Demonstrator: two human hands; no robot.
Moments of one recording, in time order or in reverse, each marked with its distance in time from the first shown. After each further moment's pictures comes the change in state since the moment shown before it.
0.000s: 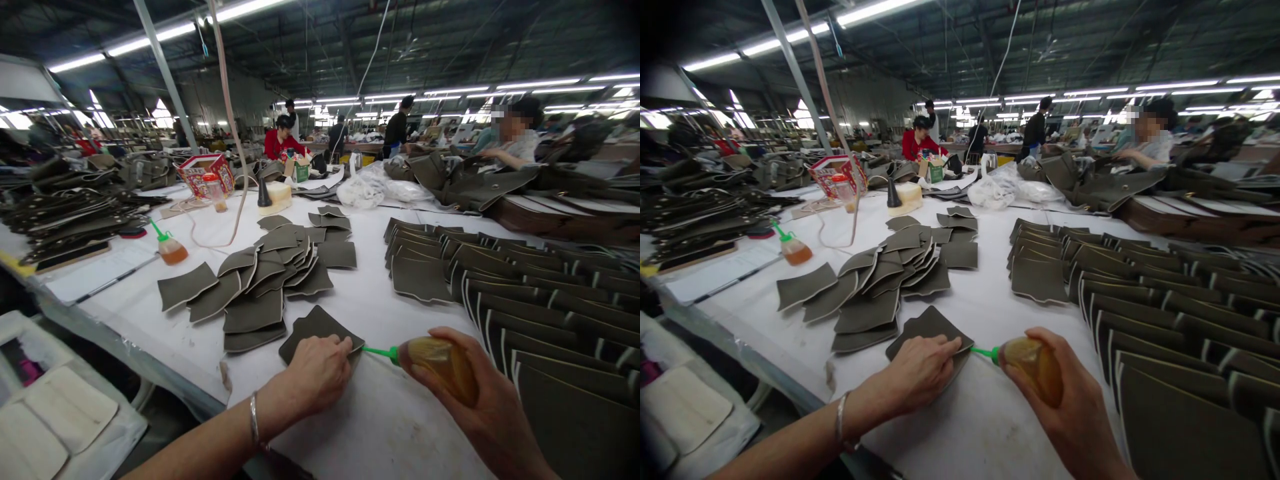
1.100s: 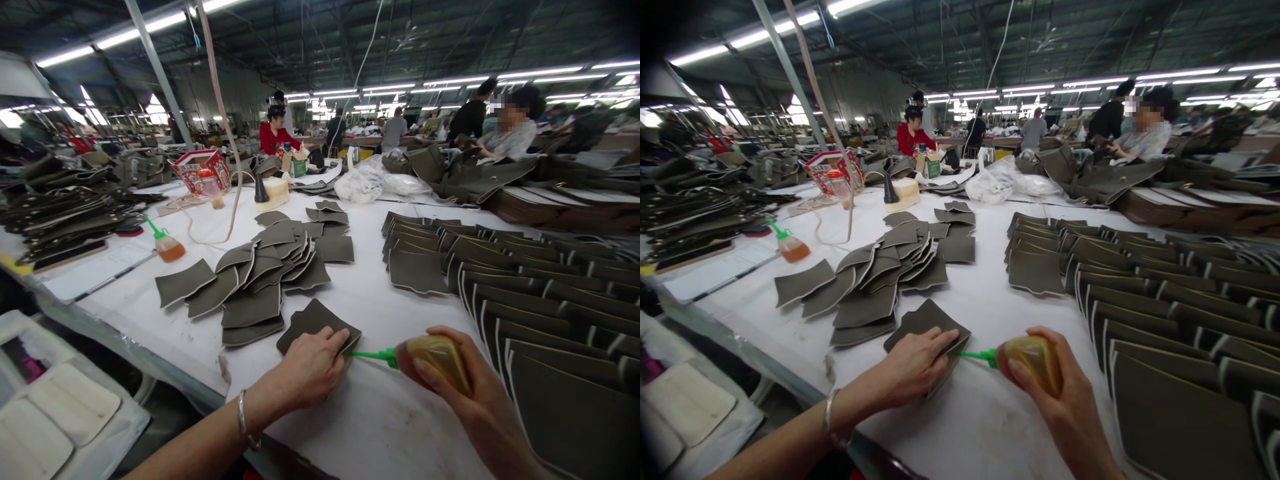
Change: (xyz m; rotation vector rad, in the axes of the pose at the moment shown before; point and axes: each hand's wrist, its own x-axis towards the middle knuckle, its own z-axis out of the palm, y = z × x) left_hand -0.009 -0.001 -0.007 -0.137 -0.071 -0.041; right_hand -0.013 -0.002 0.002 0.182 -0.054 0.288
